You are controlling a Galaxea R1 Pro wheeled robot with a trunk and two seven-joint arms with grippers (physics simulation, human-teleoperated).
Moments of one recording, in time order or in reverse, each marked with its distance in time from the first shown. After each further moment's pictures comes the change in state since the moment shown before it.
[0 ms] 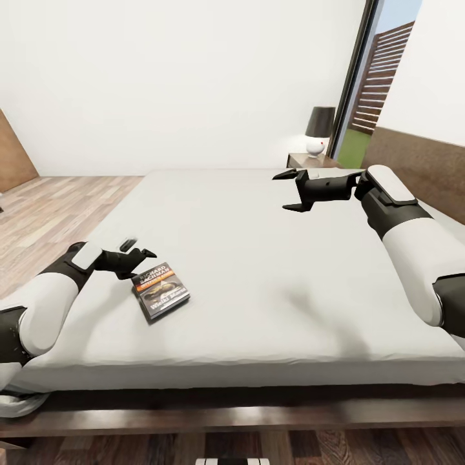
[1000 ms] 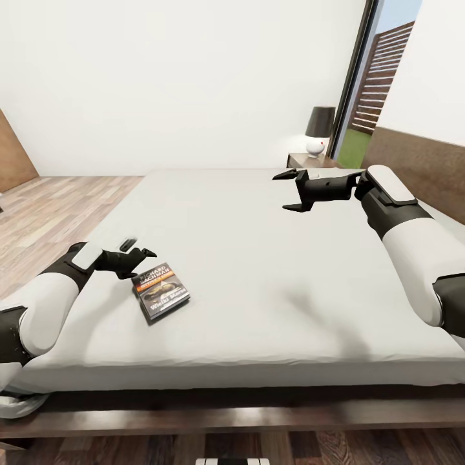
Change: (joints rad) left arm 0.001 -0.001 0.002 0.002 0.009 -0.017 0.004; right arm 0.000 0.000 0.001 0.000 0.001 0.000 0.000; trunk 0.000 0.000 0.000
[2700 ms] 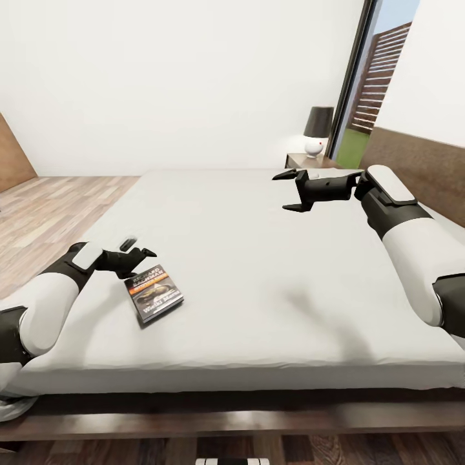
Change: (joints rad) left arm 0.000 0.000 0.000 -0.001 -0.004 -0.003 -0.002; right arm 0.000 0.000 0.001 0.000 0.000 0.000 0.000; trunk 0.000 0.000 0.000
